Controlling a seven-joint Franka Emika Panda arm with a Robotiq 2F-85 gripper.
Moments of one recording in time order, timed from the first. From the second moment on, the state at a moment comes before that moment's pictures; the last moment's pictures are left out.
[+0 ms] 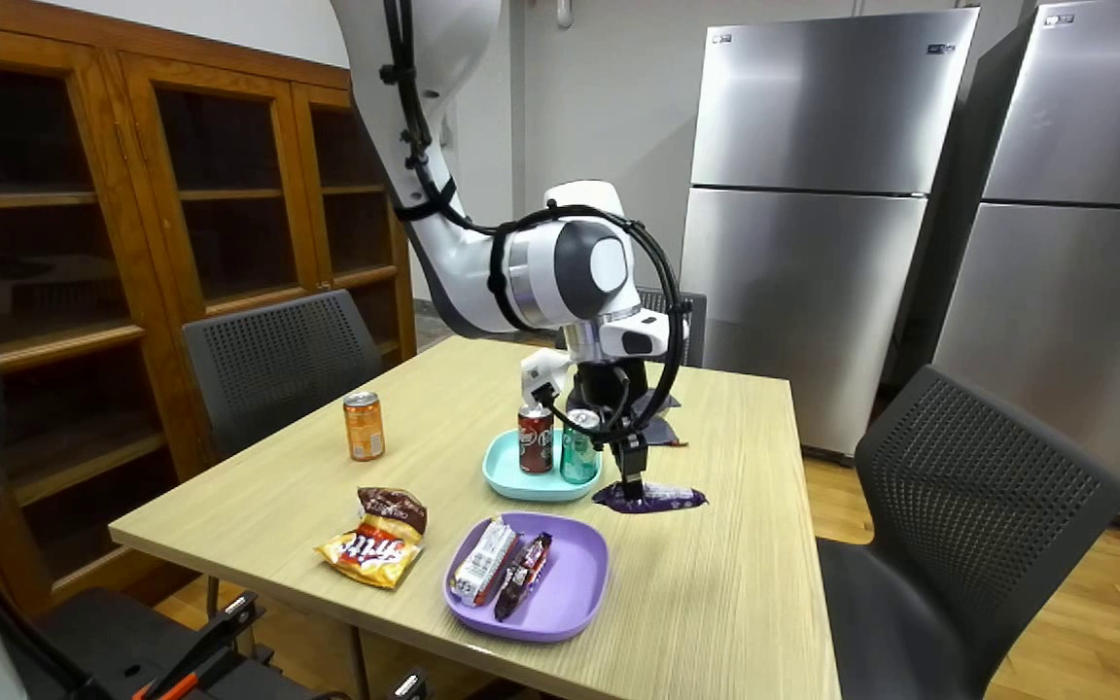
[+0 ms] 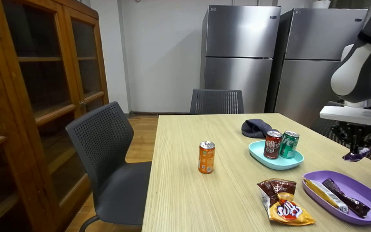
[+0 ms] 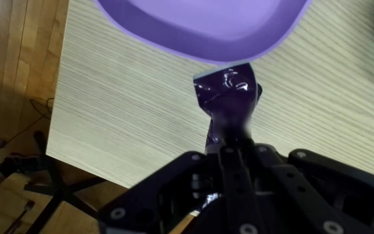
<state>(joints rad) 0.06 0.39 -0.40 -2.30 -0.27 2.71 0.92</state>
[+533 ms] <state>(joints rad) 0.06 0.30 -0.38 -2.40 -0.30 2.71 0.71</state>
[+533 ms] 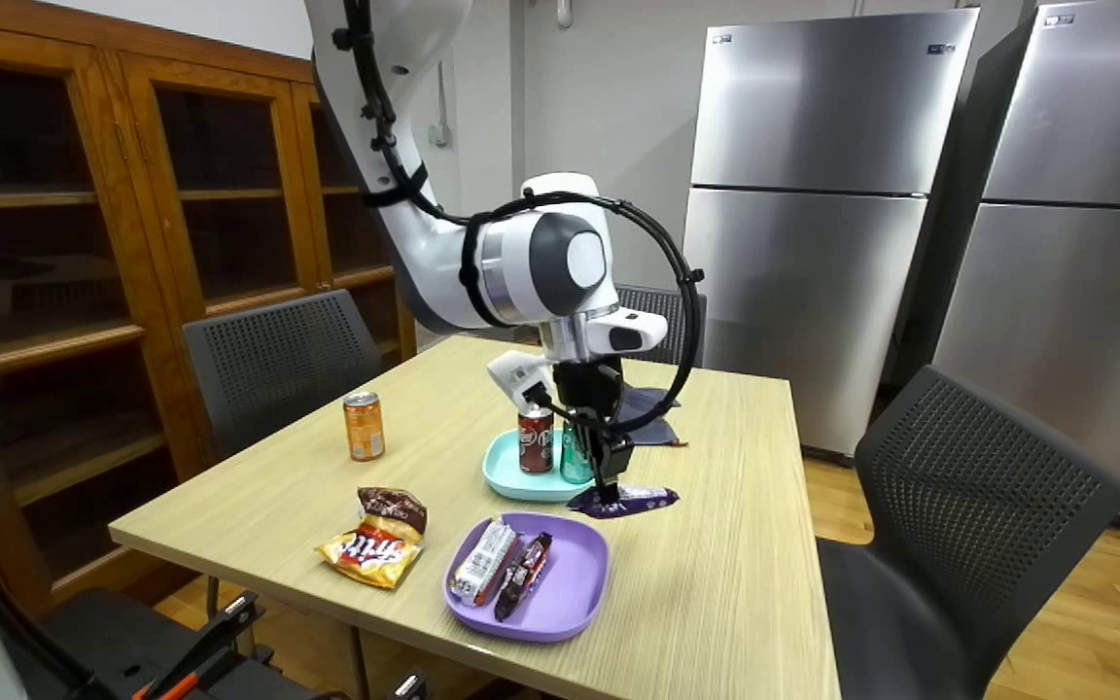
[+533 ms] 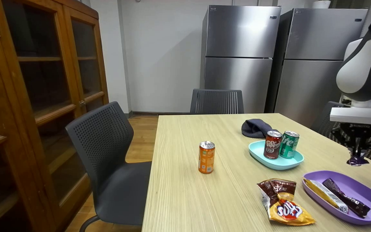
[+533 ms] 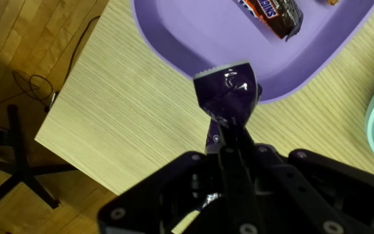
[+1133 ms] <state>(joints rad) 0.05 0.29 -0.33 -2.44 -0.30 2.71 0.47</state>
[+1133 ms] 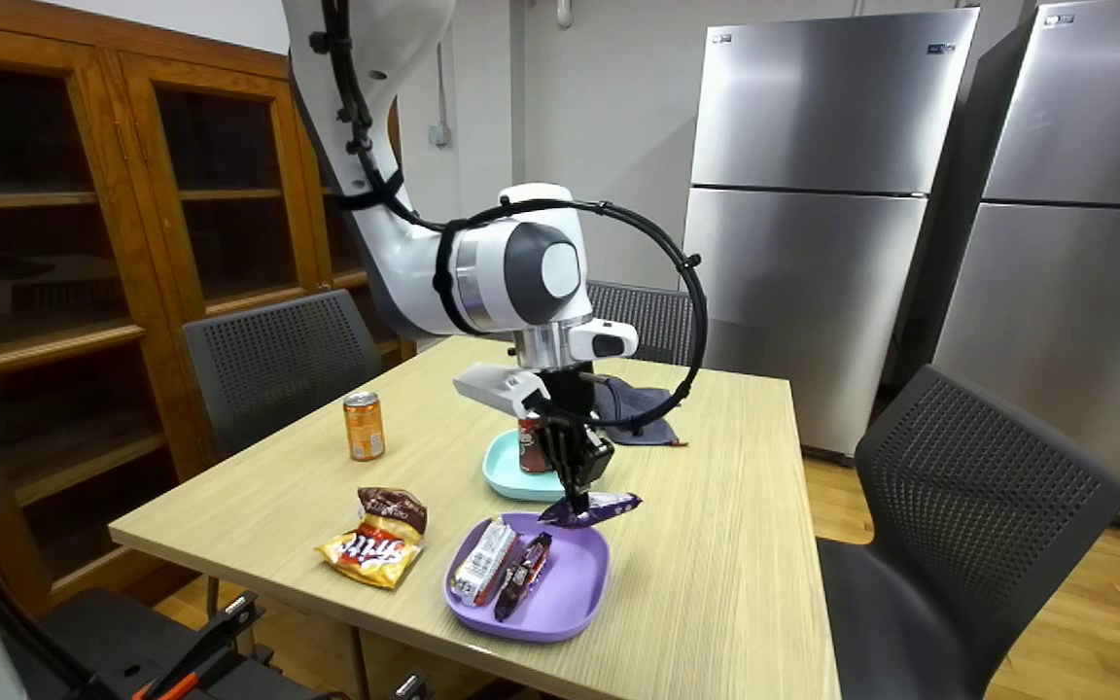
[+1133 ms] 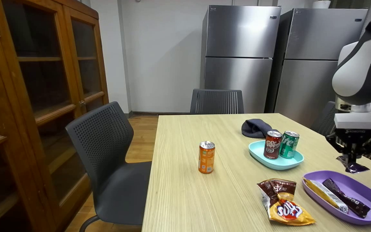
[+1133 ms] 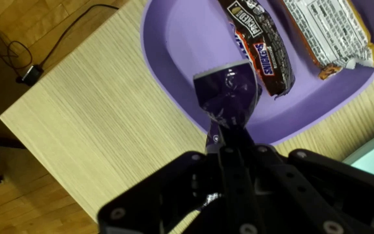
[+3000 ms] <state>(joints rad) -0.01 0.27 -0.28 -2.51 -0.29 2.70 0.15</state>
